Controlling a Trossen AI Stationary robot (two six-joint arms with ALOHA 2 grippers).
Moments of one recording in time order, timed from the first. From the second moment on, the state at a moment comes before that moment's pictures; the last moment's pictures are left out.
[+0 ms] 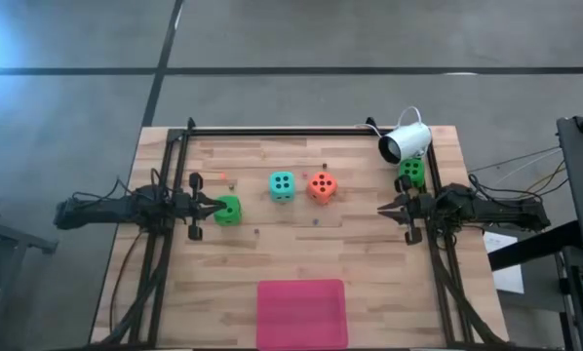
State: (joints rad) left arm 0.00 0.01 0.02 -0.03 -0.06 0.16; right arm 0.00 0.01 0.01 0.13 -0.10 -0.06
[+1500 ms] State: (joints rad) left arm 0.00 0.01 0.02 -0.03 -0.06 0.16; right arm 0.00 0.52 0.57 -0.26 0.24 0.16
